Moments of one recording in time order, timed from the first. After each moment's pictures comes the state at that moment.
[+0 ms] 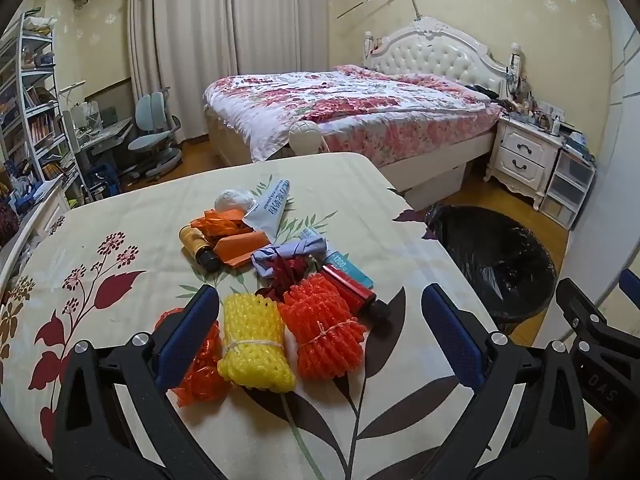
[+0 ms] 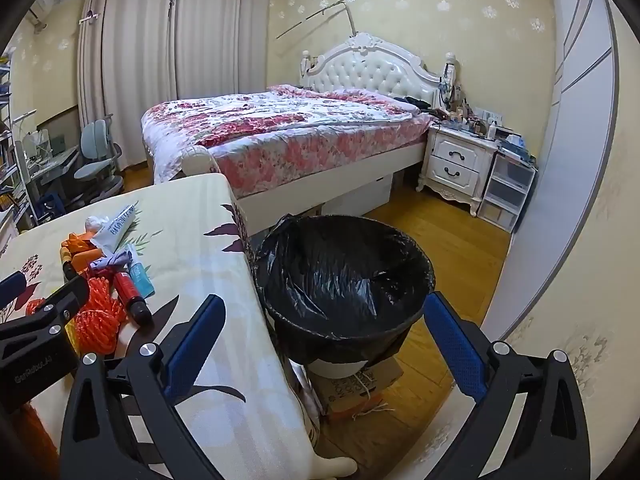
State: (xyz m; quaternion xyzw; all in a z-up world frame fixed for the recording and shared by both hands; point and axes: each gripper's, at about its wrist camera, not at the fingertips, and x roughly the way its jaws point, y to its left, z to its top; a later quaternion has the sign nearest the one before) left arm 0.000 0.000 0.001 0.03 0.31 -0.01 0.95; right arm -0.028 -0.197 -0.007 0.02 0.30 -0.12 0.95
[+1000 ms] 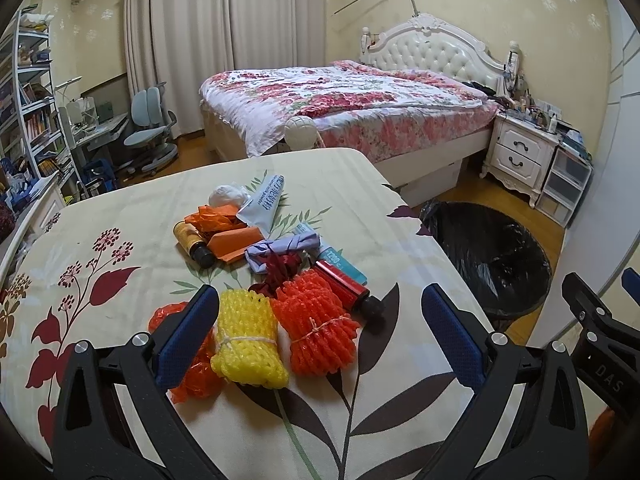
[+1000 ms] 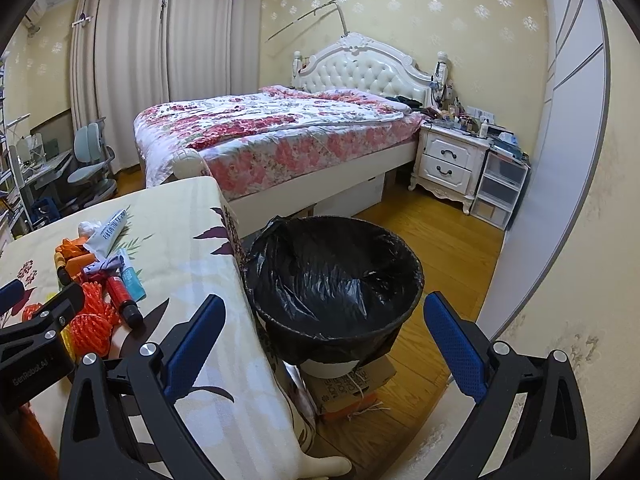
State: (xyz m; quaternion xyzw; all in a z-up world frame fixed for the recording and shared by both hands) left arm -0.001 -0.001 0.000 0.02 0.33 -0.02 0.94; right arm -0.030 -0.208 -0.004 0.03 0.30 -0.13 0.95
